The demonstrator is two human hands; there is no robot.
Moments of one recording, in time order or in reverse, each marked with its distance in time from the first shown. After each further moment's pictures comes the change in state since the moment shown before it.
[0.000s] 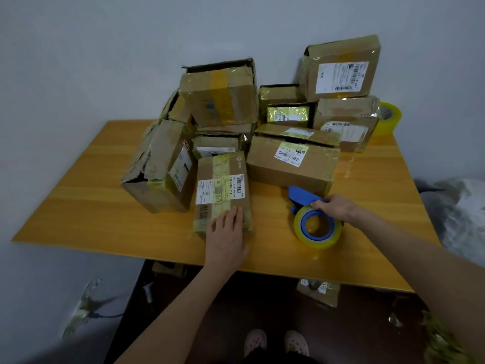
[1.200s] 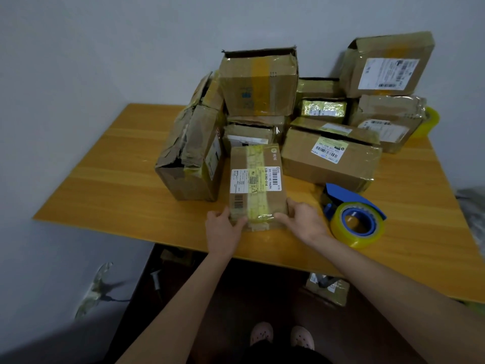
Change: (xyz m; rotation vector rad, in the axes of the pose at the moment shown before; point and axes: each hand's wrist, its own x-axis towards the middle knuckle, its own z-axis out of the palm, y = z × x) left_hand -0.004 -0.079 0.001 -0.744 -0.023 -0.480; right_hand -0.047 -0.102 0.132 -0.148 0.206 -0.371
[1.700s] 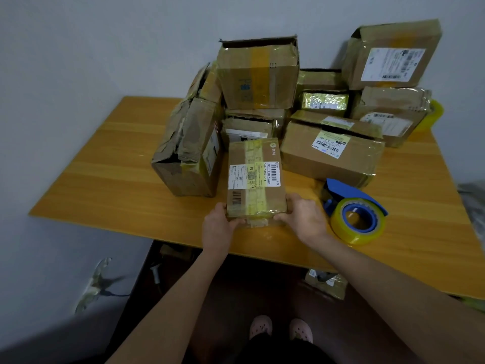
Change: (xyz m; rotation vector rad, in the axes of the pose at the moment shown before) left_hand 0.009 -0.013 0.005 -0.067 0.076 0.103; right_hand 0.010 0.007 0.013 -0.126 0.133 0.048
